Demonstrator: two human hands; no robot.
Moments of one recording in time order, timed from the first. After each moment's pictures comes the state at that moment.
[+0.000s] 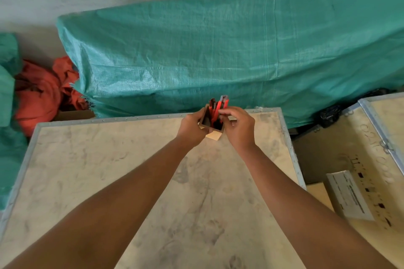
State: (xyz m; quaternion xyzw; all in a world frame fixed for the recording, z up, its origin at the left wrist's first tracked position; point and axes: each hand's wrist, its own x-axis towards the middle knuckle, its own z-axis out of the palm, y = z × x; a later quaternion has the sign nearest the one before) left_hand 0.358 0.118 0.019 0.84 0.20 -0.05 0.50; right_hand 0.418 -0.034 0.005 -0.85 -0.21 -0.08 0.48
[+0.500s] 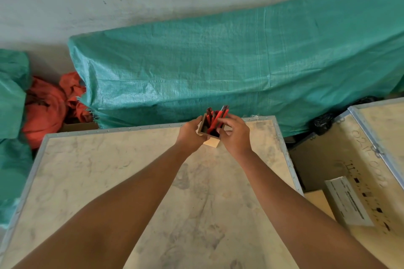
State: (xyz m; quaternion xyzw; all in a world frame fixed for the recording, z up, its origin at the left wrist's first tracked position) left_hand 0.352 0.113 0.031 0.82 0.24 -0.06 0.51; right_hand 0.411 -0.035 0.005 -0.88 -0.17 -0.01 0.45
